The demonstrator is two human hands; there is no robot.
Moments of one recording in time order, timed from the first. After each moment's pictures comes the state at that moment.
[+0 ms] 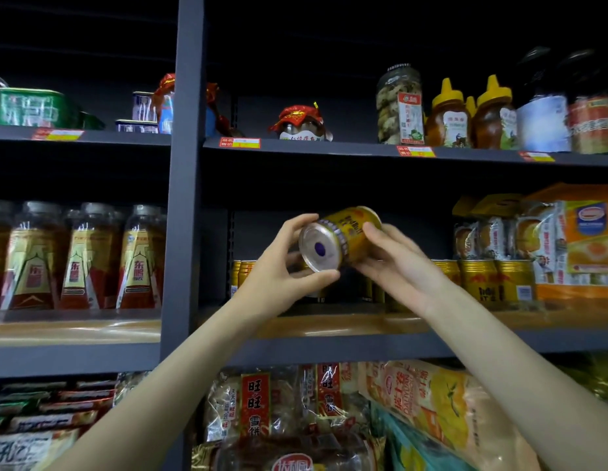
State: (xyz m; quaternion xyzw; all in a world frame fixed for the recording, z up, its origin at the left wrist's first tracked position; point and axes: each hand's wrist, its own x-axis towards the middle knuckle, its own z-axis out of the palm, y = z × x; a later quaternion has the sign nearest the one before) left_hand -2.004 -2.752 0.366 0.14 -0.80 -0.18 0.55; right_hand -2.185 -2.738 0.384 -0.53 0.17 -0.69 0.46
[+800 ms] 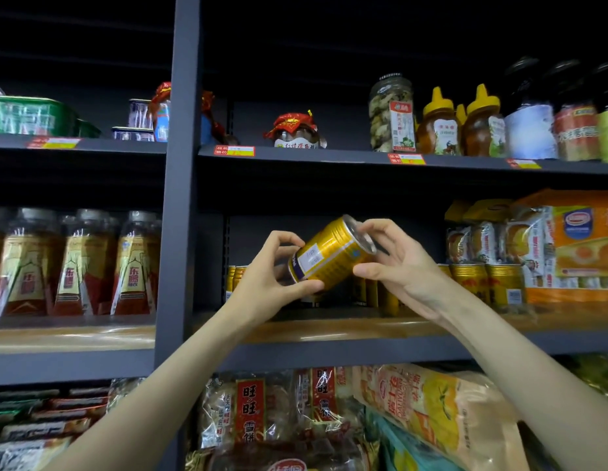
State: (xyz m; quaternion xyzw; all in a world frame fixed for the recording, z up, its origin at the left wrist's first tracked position) left_hand -2.001 -2.767 0.363 0.15 -0.79 -0.18 0.57; right_hand -2.209 -2.725 0.380 -0.73 0.19 -0.59 0.30
